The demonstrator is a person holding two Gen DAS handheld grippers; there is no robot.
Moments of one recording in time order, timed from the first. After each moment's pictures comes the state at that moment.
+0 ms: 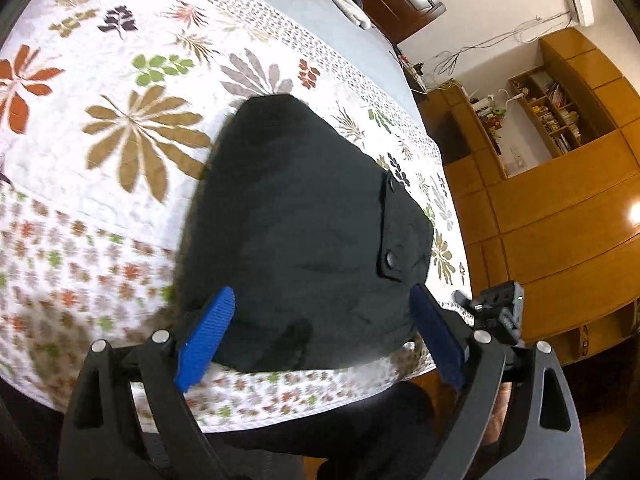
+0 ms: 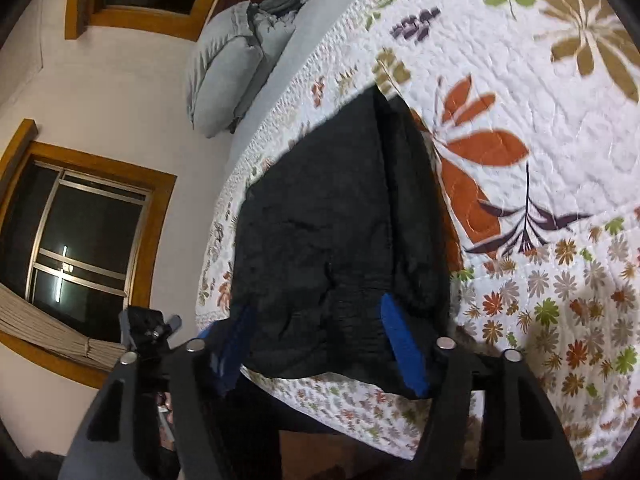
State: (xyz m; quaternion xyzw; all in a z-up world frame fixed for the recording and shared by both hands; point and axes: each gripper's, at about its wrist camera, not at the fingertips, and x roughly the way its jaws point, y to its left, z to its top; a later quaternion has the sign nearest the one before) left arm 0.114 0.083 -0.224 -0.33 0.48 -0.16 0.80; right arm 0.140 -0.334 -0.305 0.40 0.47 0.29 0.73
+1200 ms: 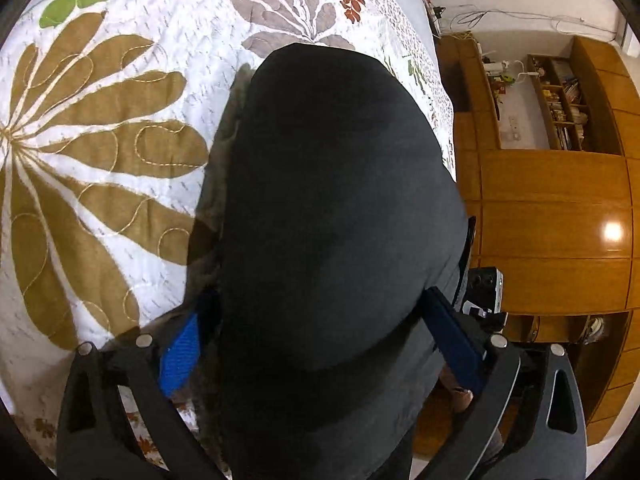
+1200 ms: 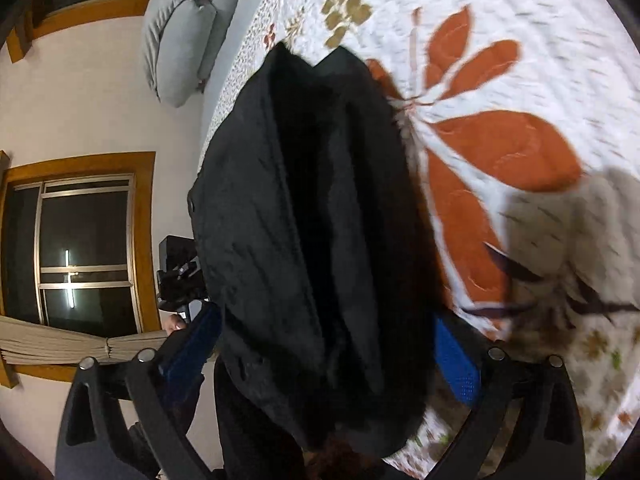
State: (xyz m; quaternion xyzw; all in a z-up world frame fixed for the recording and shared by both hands) left arm 0.259 0.098 -0.333 -0.38 0.60 -0.25 0.66; right arm 0.217 -0.324 -0.359 0.41 0.59 0.31 0.62
